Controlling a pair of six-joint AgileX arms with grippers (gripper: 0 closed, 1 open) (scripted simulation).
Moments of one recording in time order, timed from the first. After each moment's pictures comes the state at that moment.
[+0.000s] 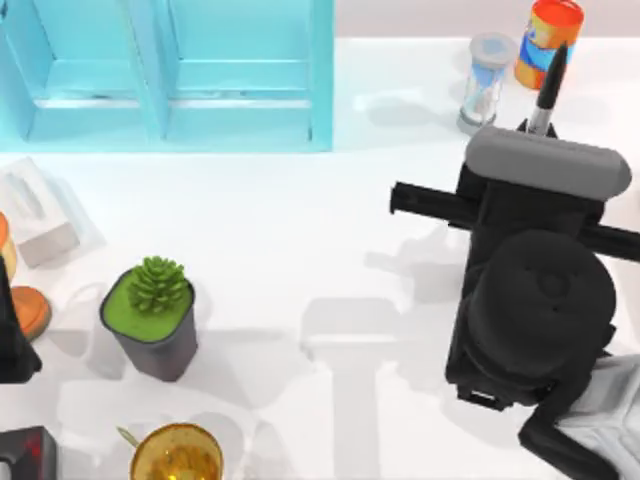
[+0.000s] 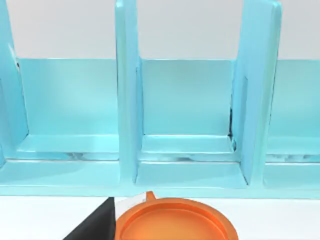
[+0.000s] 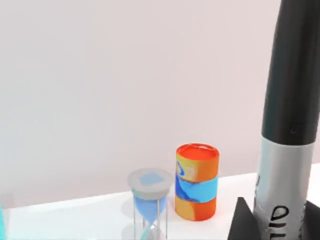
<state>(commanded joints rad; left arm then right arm) 0.00 0.00 0.00 0.00 0.00 0.00 0.96 1.58 0.61 1.09 1.27 -0.10</state>
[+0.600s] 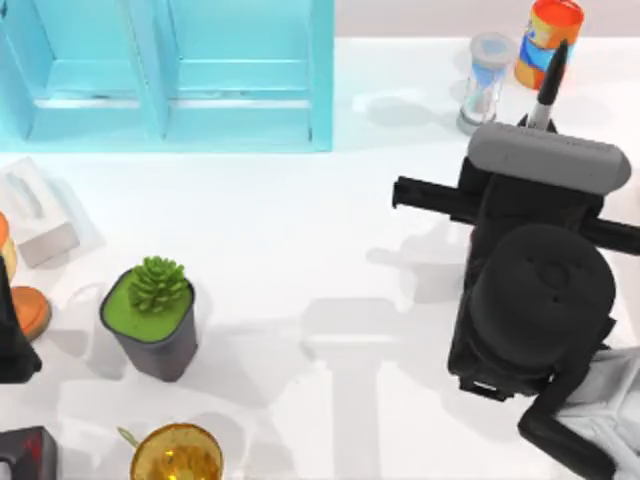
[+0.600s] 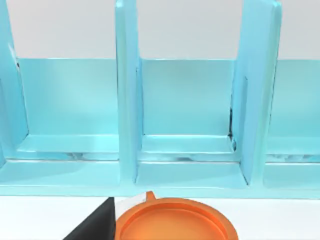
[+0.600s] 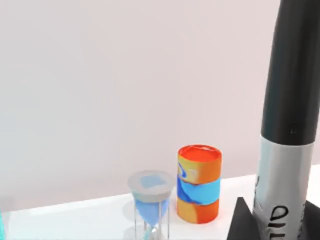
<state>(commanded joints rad) 0.00 0.00 0.00 0.00 0.00 0.00 0.93 1.61 0.62 1.10 1.24 -0.10</state>
